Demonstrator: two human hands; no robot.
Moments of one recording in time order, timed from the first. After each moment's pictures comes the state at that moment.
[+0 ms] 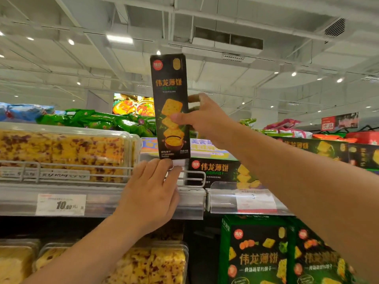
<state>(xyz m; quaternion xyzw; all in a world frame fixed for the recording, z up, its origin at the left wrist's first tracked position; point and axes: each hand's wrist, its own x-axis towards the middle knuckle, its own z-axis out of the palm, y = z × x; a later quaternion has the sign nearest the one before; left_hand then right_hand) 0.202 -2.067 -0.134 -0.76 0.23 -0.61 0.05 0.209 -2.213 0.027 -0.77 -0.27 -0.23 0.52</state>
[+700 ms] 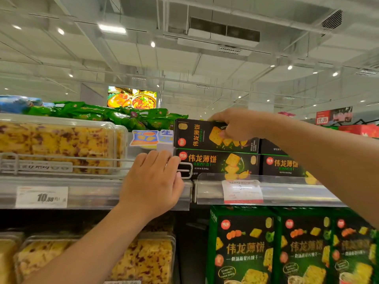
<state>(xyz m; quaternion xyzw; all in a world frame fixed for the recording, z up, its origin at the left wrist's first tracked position) 0.202 -2.101 -0.124 -0.80 0.21 -0.56 0.03 0.202 -2.309 0.034 -0.96 -0.18 -0.21 -0.03</state>
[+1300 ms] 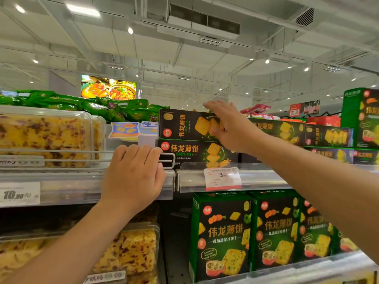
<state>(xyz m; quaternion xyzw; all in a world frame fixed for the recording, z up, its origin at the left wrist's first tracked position) 0.196 -2.103 -0.129 -0.80 0.20 -0.57 0.00 0.199 -2.346 -0.015 -0.90 -0.22 -0.38 0.07</state>
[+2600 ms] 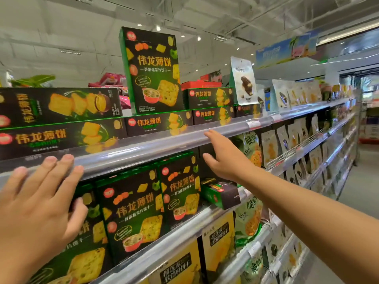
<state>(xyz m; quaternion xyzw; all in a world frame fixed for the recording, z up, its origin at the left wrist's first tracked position) 0.302 -2.572 -0.215 -0.82 0.28 -0.49 0.05 0.134 -2.961 -0.167 -0.92 0.05 -0.37 0.13</state>
